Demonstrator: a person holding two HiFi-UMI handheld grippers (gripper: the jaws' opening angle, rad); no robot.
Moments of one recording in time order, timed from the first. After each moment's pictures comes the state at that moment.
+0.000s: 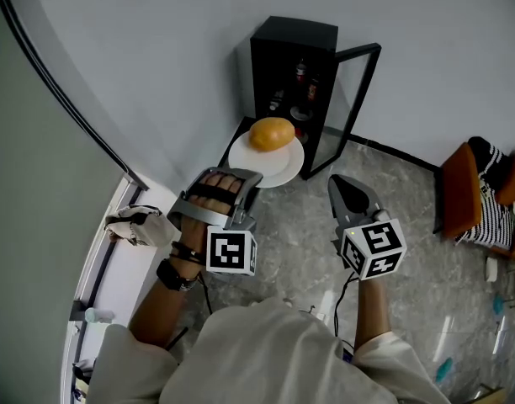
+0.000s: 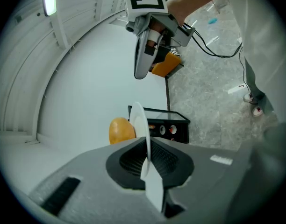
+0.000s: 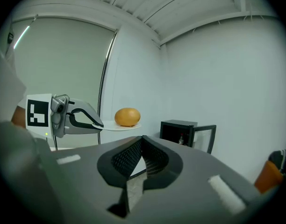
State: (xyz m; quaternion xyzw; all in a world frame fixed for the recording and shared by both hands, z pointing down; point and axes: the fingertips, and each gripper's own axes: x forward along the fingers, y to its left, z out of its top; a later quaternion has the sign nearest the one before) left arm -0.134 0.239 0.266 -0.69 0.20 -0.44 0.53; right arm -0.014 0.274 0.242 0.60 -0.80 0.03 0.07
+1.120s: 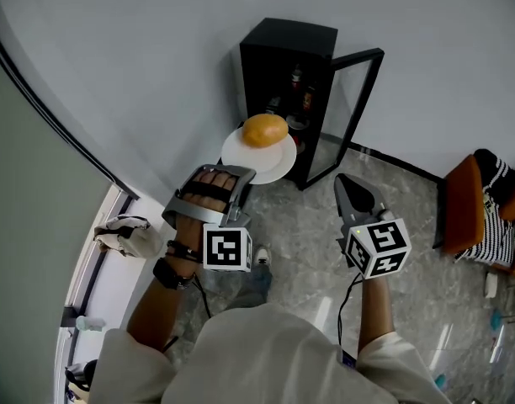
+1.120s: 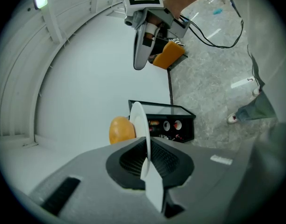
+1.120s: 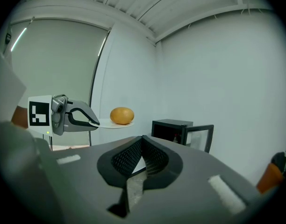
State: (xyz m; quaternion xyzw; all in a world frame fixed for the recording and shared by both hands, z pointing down) left arm -0.057 0.155 0.278 -0.67 0.22 -0.46 0.54; right arm 0.089 0.198 0.257 0.60 -0.80 0.04 0.07
